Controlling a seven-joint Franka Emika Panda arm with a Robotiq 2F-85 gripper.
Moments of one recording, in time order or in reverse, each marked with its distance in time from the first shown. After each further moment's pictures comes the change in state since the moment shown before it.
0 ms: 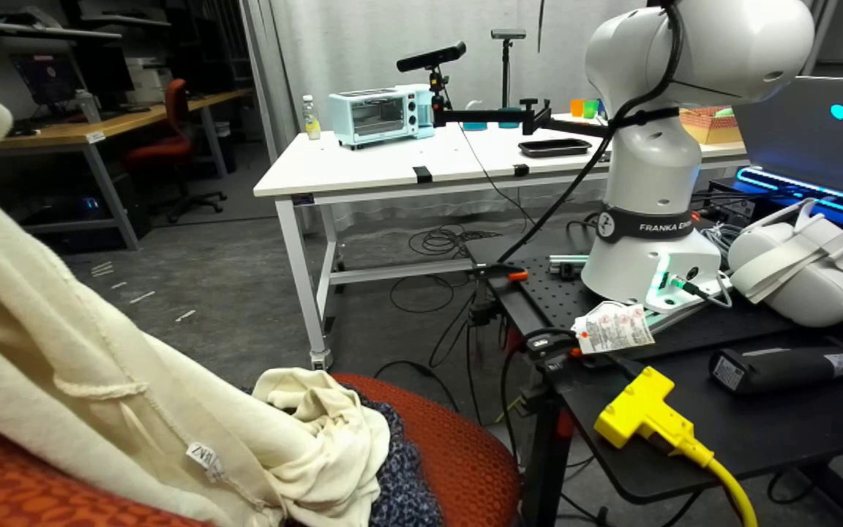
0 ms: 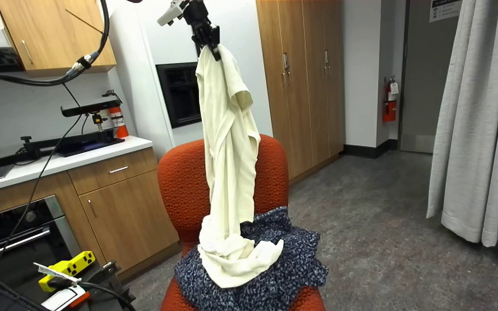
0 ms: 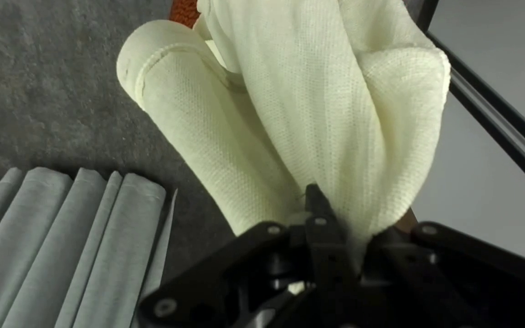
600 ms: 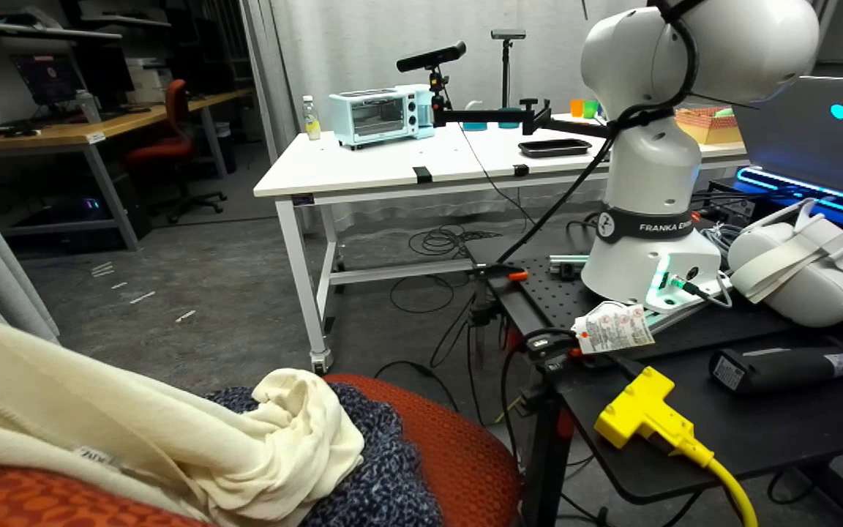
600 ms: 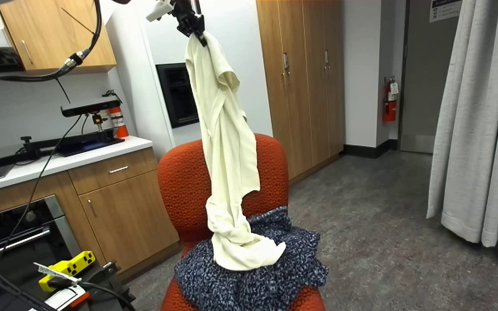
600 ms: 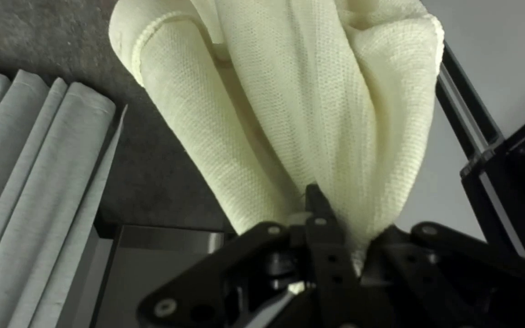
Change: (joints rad) arm 0.157 0.195 -0.002 0.371 -0.106 0.001 0.002
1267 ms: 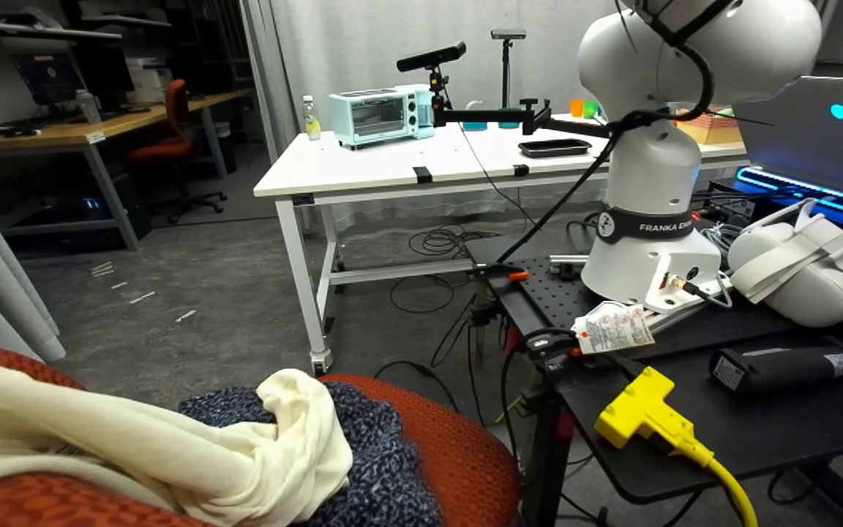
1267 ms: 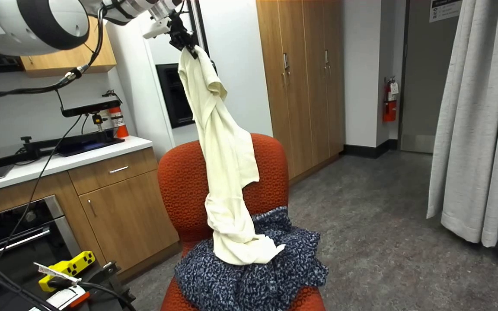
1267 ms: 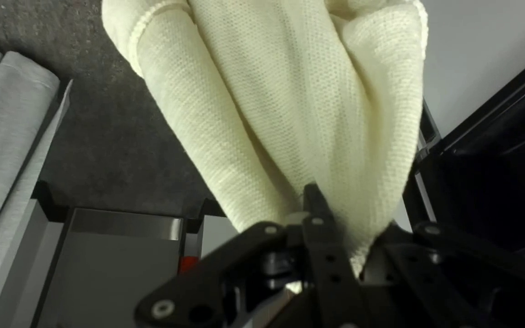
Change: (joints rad) arm 0.114 0.258 -0.004 0.322 -0.019 -0.015 -0.003
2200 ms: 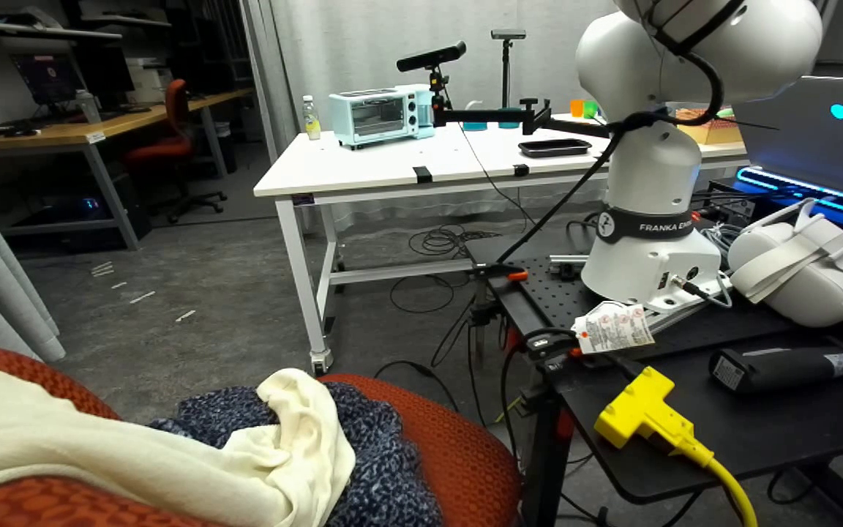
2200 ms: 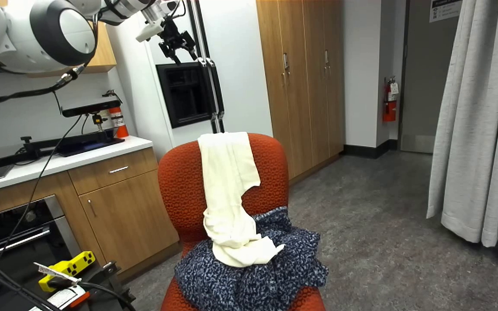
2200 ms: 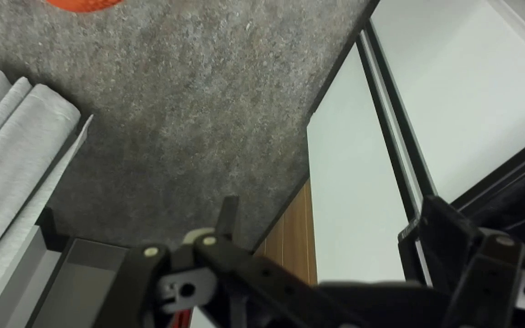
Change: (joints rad) arm 0.064 0.088 -0.054 0.180 0.028 -0.241 -0.076
